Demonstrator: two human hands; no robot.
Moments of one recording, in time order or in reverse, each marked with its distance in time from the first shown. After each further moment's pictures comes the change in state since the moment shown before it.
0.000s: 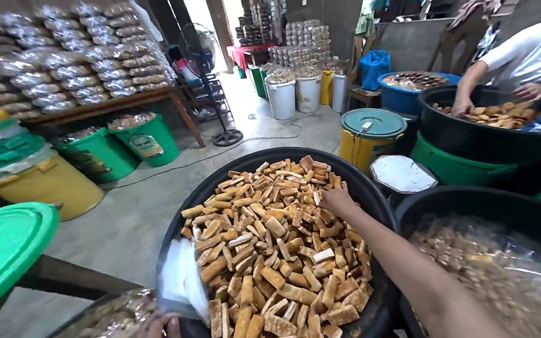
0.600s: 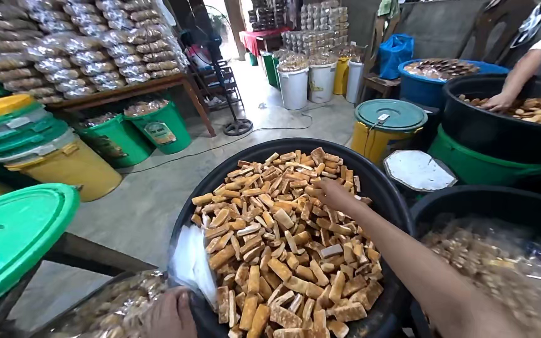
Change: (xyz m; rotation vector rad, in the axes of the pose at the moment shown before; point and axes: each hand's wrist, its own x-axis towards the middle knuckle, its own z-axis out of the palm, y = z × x) left_hand 0.010 0.010 0.001 0.107 0.014 0.020; right_hand -0.012 -0.035 -0.017 0.244 0.023 -0.255
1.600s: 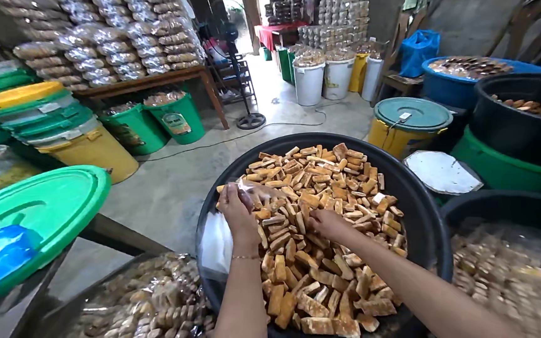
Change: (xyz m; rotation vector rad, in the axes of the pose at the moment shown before) left_hand 0.142 0.120 0.056 -1.403 0.173 -0.413; right_hand -0.033 -0.086 0.063 0.163 -0.251 0.107
